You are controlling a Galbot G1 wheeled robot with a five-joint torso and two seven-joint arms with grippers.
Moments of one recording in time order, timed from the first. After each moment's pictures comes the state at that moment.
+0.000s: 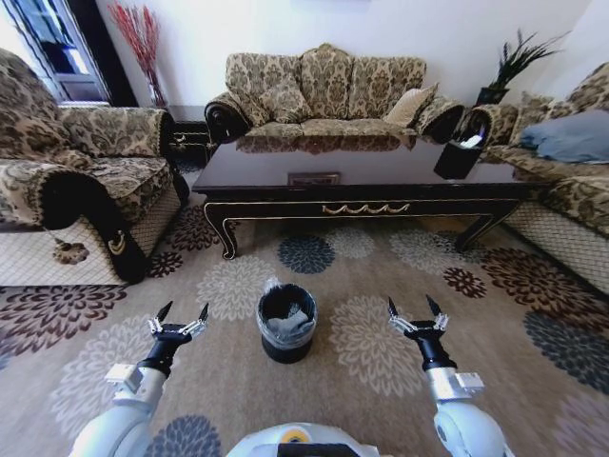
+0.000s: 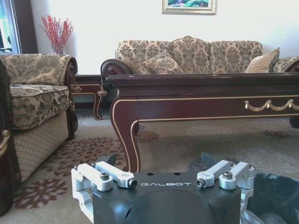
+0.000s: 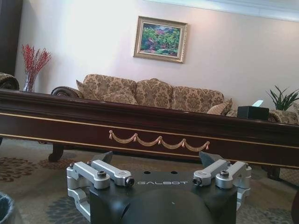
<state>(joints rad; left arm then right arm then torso) 1.85 -1.01 -0.71 -2.26 -0.52 -0.03 -0.16 -1.73 1.20 0.69 2.07 0.27 0.29 0.07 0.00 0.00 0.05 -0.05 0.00</state>
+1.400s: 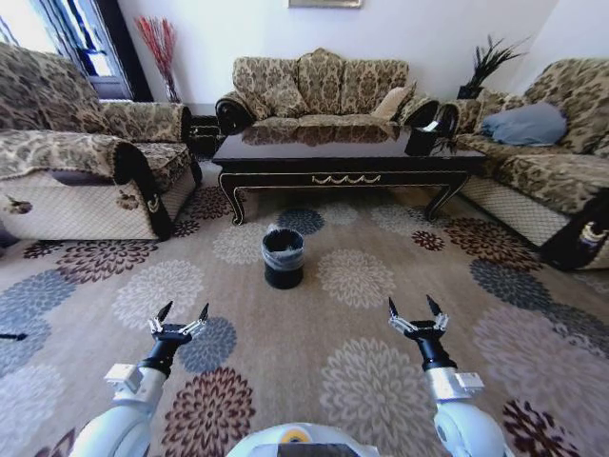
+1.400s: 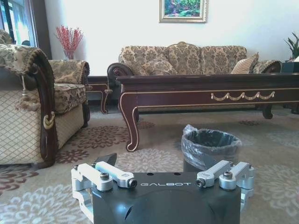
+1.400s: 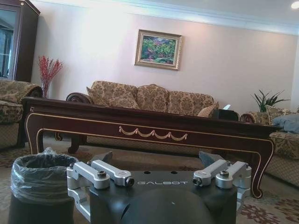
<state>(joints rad) 1.85 -1.01 -0.71 -2.26 -0.52 -0.03 -0.16 -1.73 1.20 0.69 2.07 0.27 0.29 0.07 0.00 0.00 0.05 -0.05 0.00</state>
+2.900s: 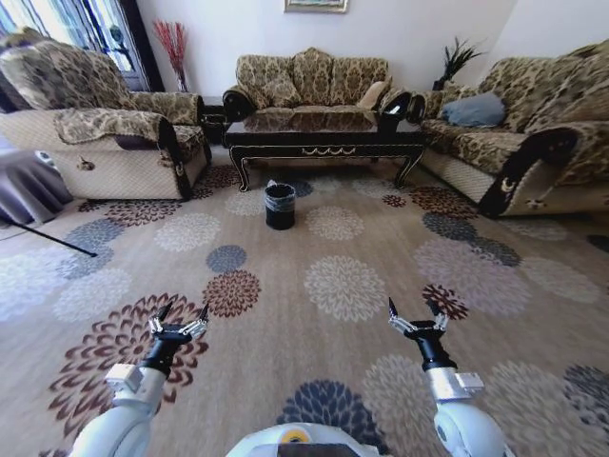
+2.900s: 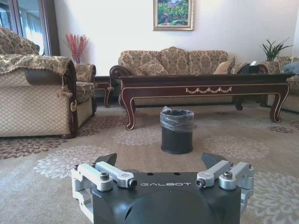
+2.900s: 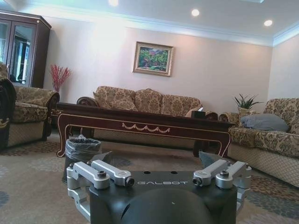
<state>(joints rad) 1.85 -1.01 -0.71 -2.26 -0.52 -0.03 -0.16 -1.73 1.20 0.69 2.07 0.27 0.29 0.07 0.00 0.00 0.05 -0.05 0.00</state>
